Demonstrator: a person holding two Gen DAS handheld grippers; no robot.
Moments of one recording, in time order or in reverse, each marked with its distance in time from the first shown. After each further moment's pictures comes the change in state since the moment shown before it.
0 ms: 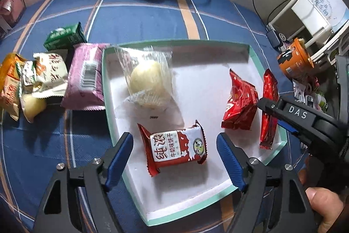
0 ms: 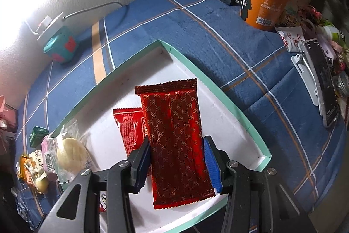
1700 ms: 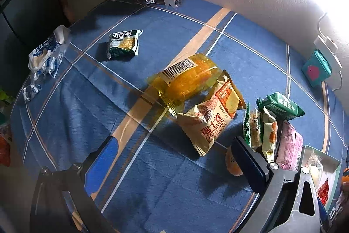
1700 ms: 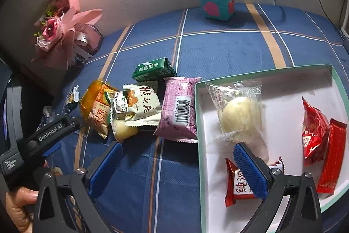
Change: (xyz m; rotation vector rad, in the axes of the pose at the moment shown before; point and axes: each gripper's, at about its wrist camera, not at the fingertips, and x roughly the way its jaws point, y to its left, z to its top) left arm -0.090 0.241 0.003 -0.562 -0.165 0.480; right arm -0.020 0.198 -0.087 -0.493 0.033 0.407
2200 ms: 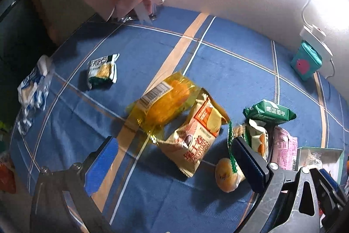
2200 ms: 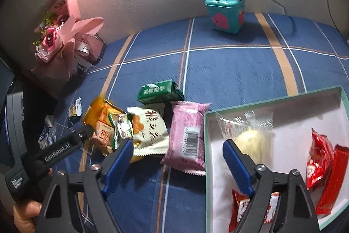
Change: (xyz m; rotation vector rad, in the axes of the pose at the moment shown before) left arm 0.001 -0.030 0.022 0.147 -0.049 -0.030; right arm 0.011 0.006 0.041 -0.008 -0.015 0.031
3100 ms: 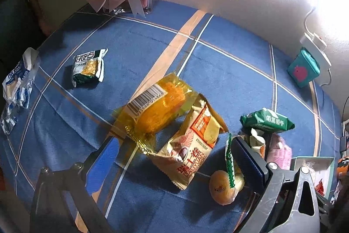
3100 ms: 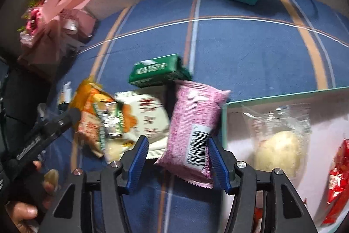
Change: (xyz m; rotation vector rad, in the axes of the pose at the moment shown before) left arm 0.023 0.011 0.012 -0.054 0.026 -0.099; right arm 0.063 0.008 0.006 -0.010 0.160 0.026
